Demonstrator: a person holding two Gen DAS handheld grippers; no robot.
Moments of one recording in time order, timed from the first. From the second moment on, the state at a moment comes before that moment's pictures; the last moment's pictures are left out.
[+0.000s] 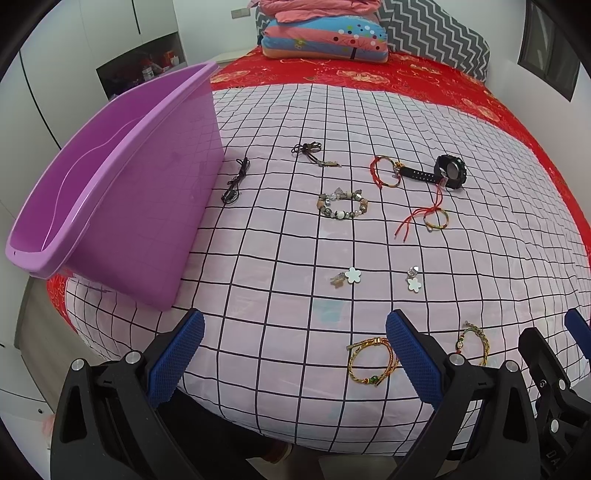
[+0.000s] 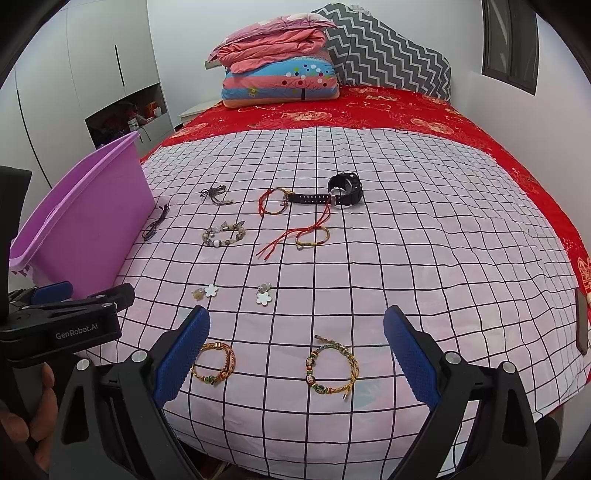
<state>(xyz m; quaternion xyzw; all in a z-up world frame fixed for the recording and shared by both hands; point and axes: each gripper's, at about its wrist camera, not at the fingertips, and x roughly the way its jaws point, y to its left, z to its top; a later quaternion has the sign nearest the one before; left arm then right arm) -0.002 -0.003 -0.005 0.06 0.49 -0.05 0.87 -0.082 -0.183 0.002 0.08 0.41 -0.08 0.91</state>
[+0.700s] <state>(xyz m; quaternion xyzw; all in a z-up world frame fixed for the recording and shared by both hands) -0.014 -0.007 -0.081 0.05 0.53 -0.08 0.85 -0.089 -0.213 -0.052 0.09 0.45 -0.07 0.89</state>
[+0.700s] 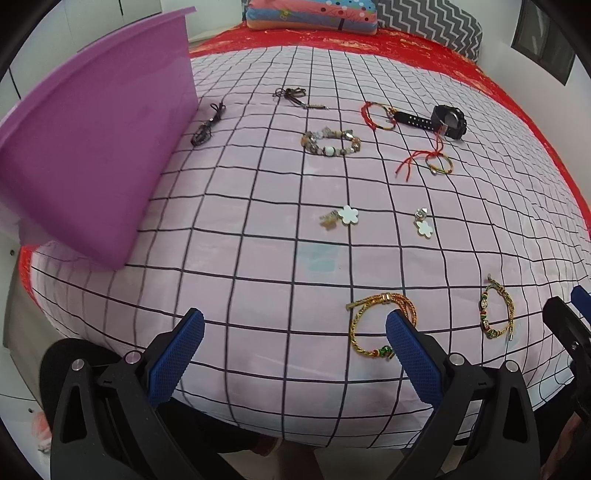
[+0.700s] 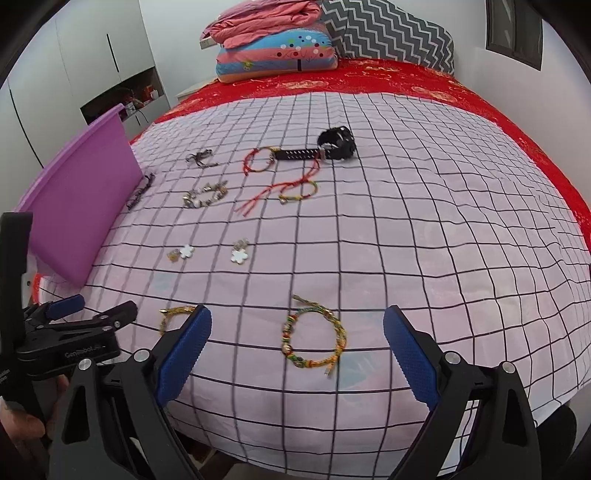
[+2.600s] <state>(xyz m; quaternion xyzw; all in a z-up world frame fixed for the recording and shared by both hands) -0.020 -0.063 -0.132 0.10 0.53 -0.15 0.83 -0.064 -0.219 -0.136 0.02 0.51 -0.05 0.86</state>
